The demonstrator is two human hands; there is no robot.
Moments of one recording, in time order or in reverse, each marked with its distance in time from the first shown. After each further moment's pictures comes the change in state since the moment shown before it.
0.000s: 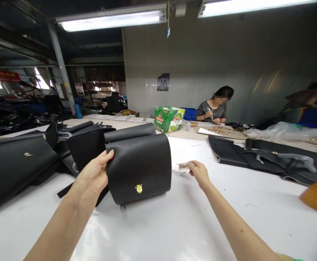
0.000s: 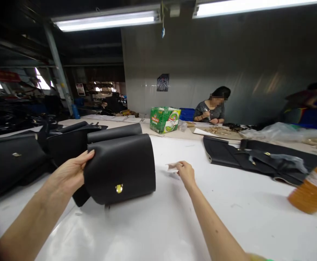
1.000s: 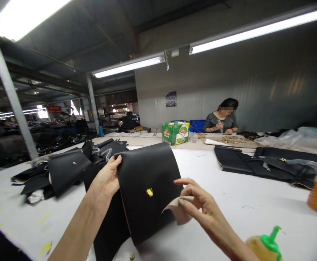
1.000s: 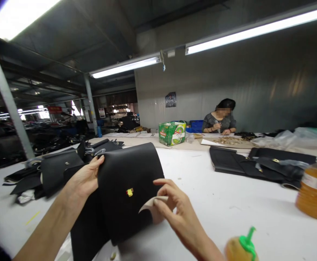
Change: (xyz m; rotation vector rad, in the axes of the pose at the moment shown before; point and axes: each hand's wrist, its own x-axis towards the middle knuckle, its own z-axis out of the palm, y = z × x) left_hand -0.135 0.028 0.037 0.020 -0.016 0.147; right_hand -0.231 -0.139 -0.099 0.365 -0.420 -0.559
